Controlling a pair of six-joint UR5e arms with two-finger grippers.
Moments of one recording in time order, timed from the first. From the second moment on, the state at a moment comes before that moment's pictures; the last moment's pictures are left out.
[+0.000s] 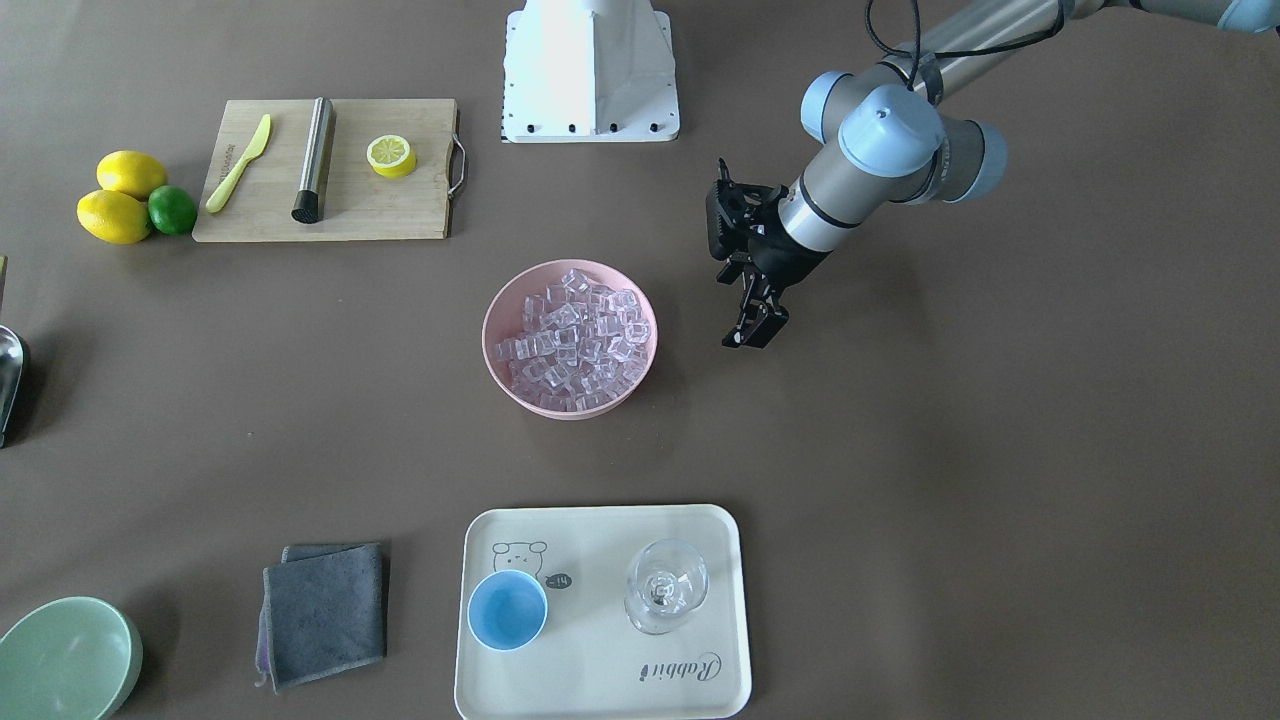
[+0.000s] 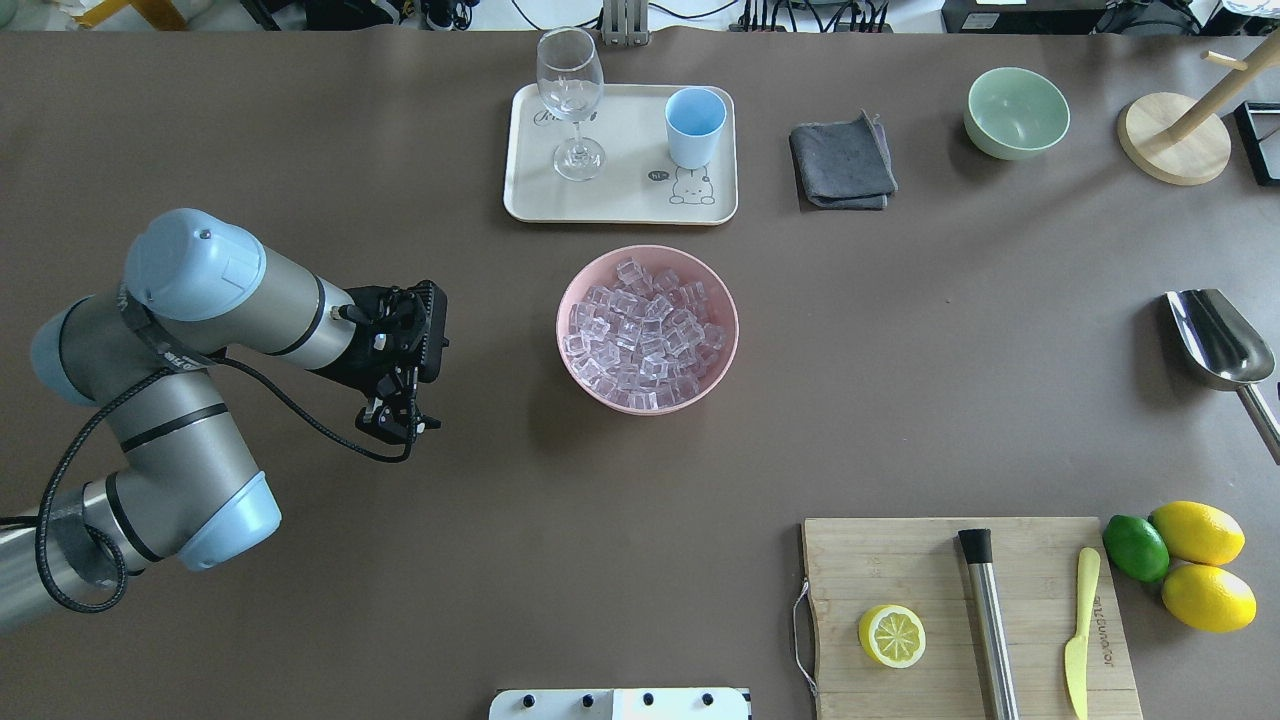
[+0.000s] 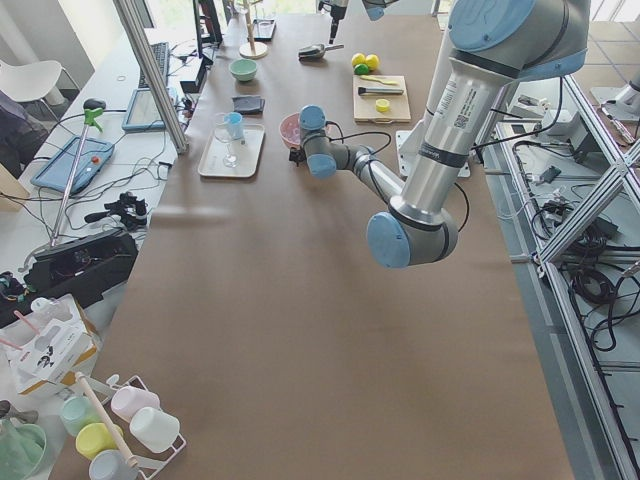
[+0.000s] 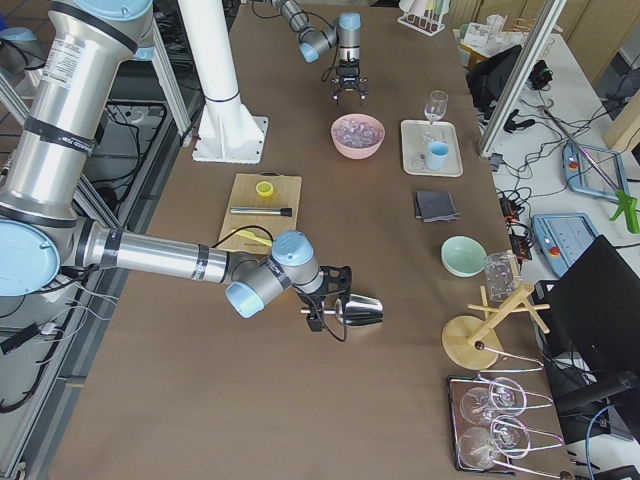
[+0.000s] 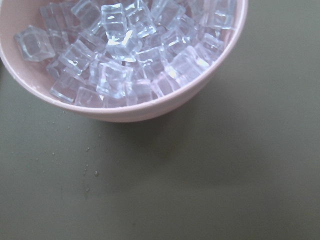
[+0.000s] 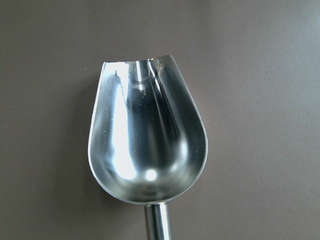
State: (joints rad) left arm -0.63 -2.04 -1.61 -2.16 -2.06 0.34; right arm 1.12 -1.92 1.66 -0.69 2.08 0.76
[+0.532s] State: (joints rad) left arm -0.63 -2.16 -1.45 -2.22 -2.06 0.33; right arm 1.04 -1.92 1.65 -0.66 2.06 0.78
